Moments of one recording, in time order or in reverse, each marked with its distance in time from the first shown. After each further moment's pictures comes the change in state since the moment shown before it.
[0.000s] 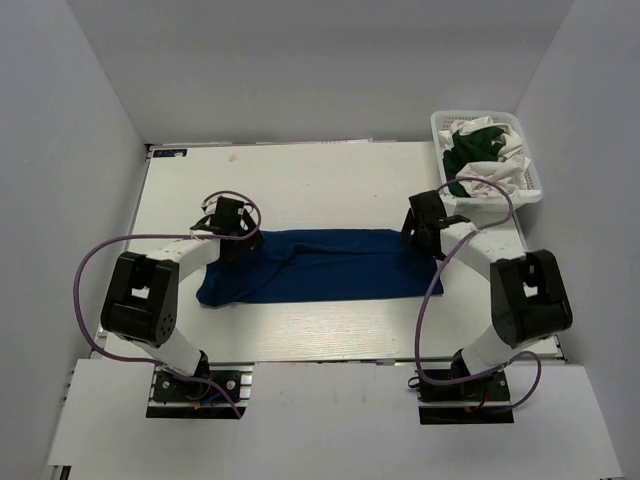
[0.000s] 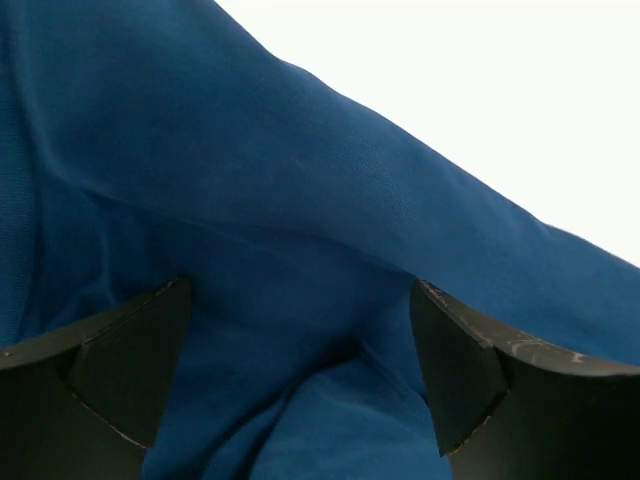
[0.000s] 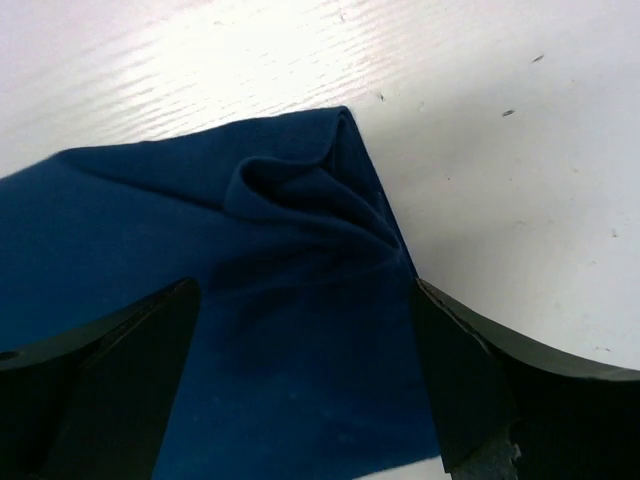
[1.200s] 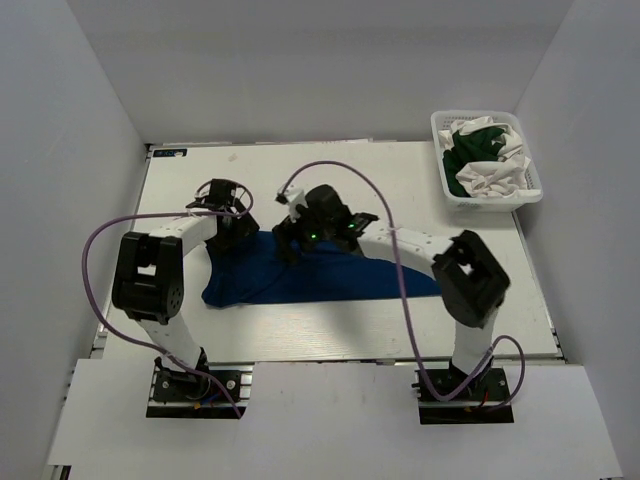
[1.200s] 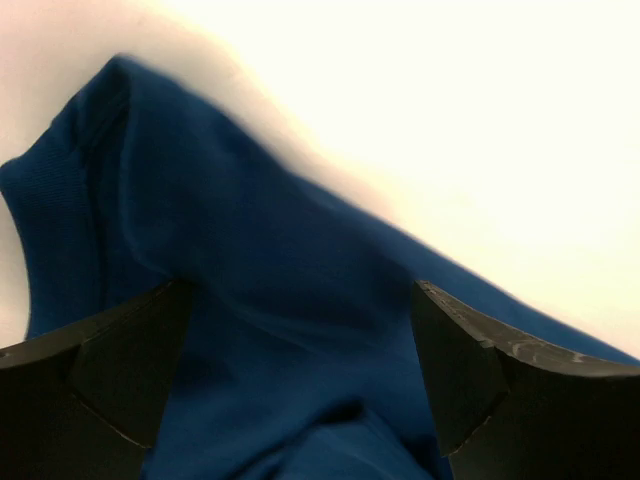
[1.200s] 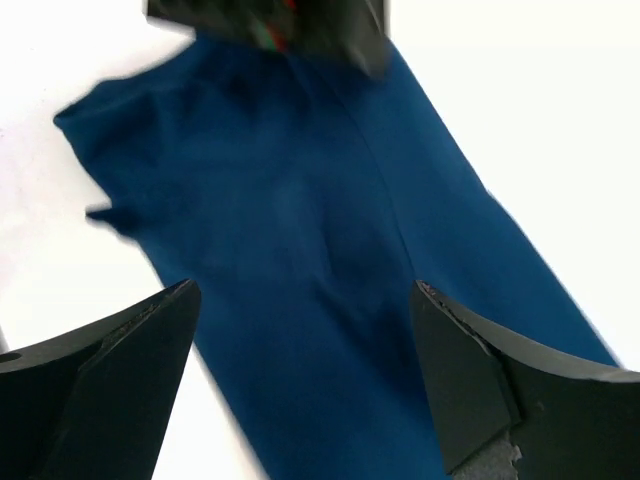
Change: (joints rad) left arm 0.081 0.124 0.215 -0.156 0.040 -0.011; right arm 0.513 0.205 0.341 0.333 -0.642 -0.497
